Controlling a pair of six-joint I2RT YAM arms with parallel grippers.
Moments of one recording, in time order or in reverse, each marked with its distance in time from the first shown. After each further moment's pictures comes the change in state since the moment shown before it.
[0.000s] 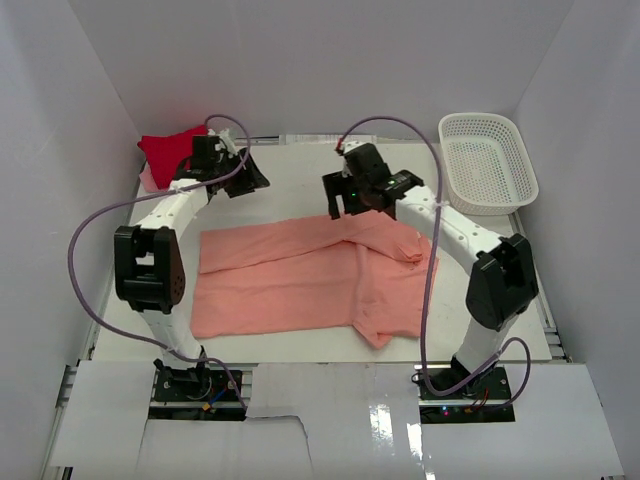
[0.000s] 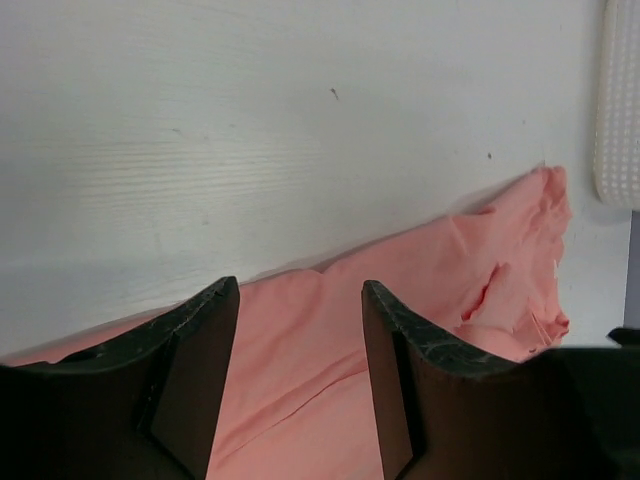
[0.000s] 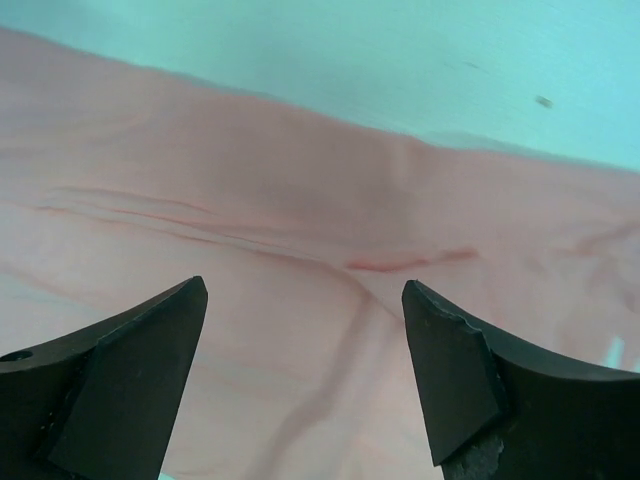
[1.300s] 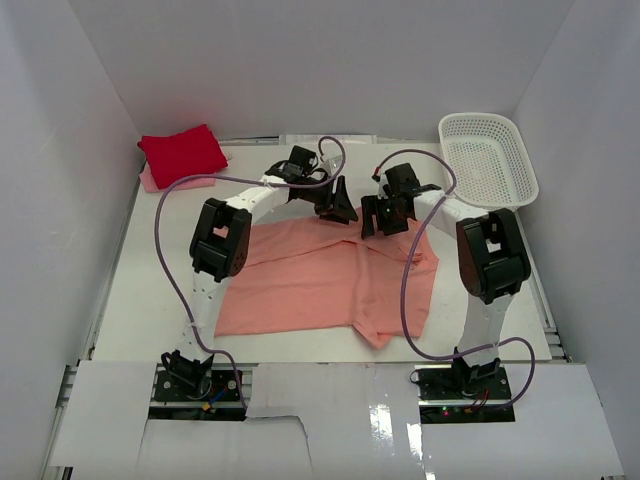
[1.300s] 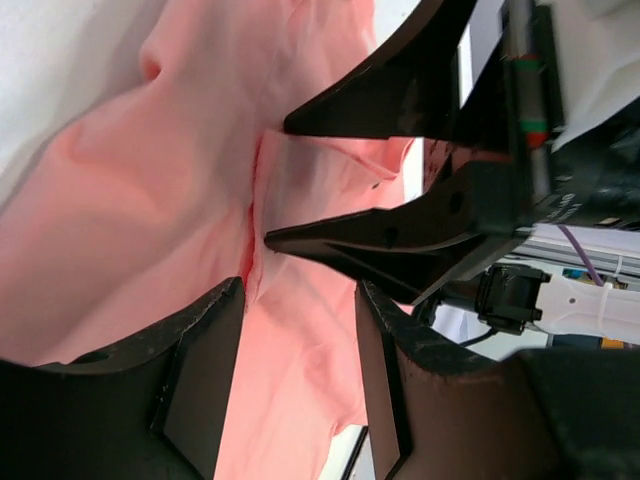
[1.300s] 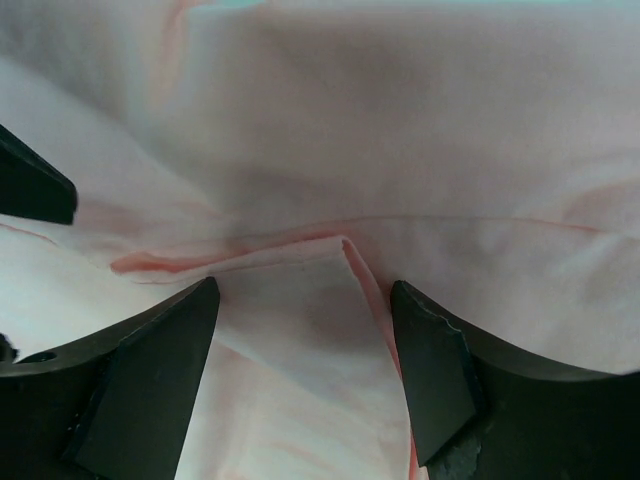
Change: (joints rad) left arm -0.402 0.575 0.502 -0.102 0.539 -0.016; right arm -0.344 0.113 -0.293 0.158 -0.300 -0.067
